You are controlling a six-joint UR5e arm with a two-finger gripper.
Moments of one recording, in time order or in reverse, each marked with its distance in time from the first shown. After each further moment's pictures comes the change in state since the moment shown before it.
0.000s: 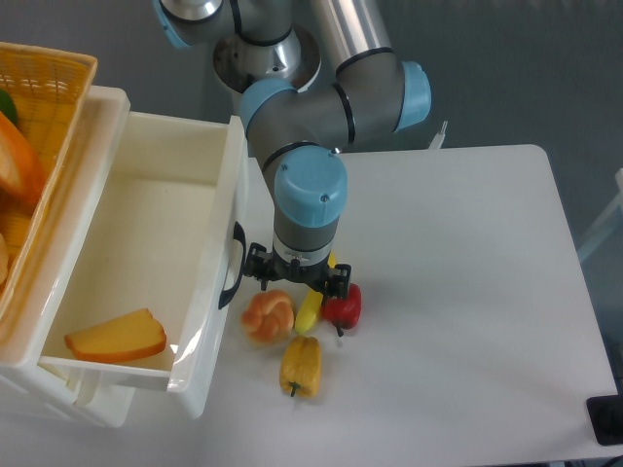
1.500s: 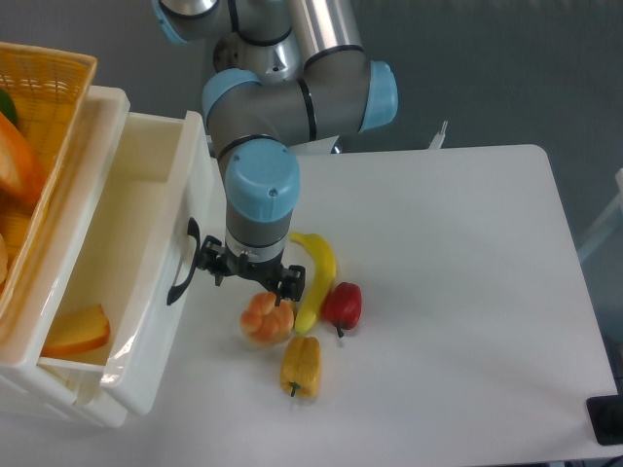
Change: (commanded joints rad) arm -0.090 0.025 -0.002 -0.021 -0.052 -0.005
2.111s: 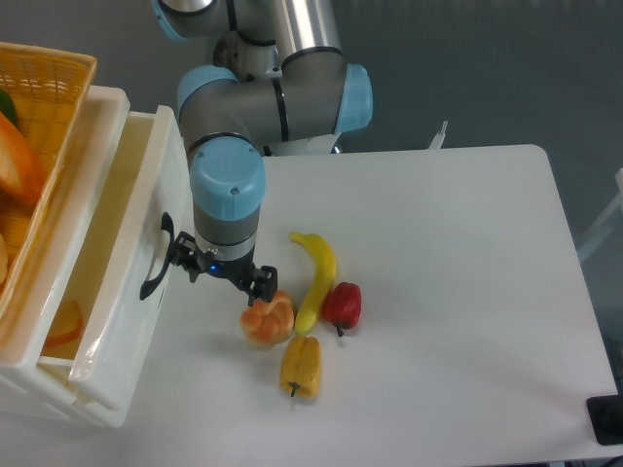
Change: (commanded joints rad) arm -0.060 -0.002 0.000 0.003 0.002 0.005
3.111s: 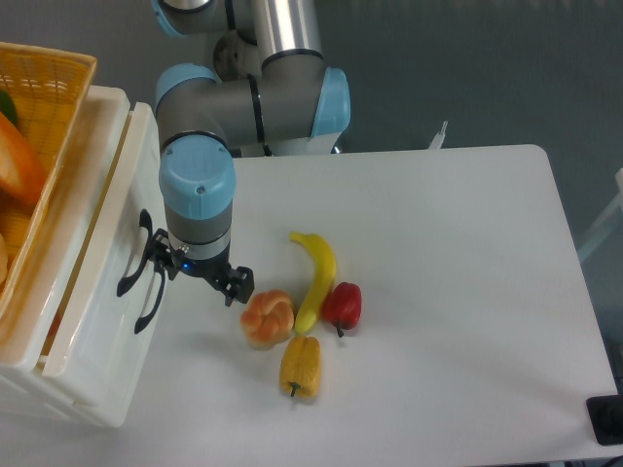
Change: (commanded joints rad) arm -0.031 0.006 0.002 0.002 -0.011 -0.006
